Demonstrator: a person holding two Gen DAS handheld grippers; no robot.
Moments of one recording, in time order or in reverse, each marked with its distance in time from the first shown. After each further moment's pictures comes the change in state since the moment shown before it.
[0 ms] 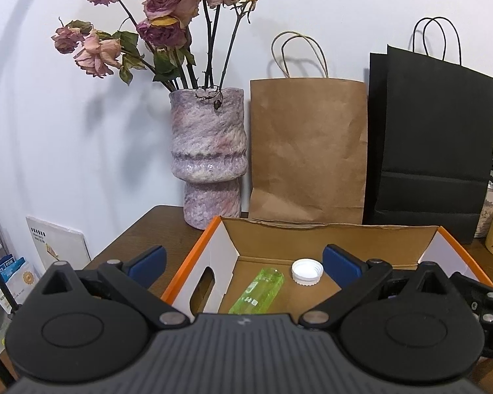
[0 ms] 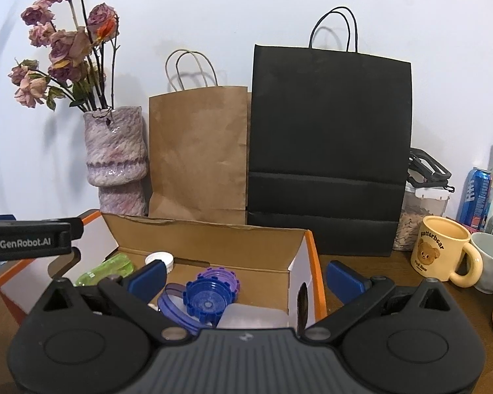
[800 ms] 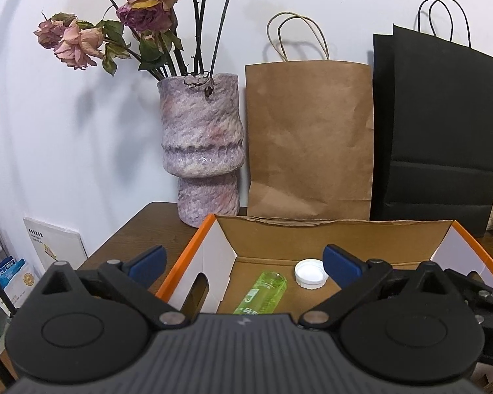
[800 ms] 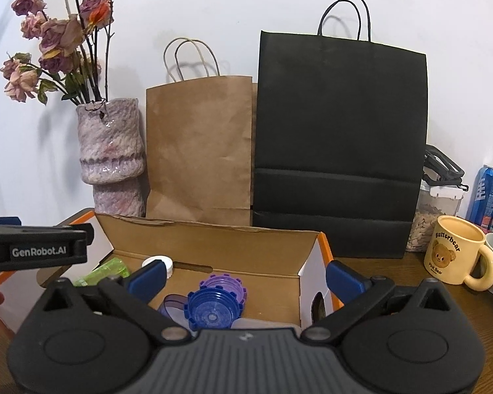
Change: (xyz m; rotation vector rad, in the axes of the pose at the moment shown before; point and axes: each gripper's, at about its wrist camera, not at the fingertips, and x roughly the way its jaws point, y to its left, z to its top) left arm 0.034 -0.006 0.005 0.026 0.035 0.008; right arm 0.032 0.010 0.006 0.003 0.019 -0.004
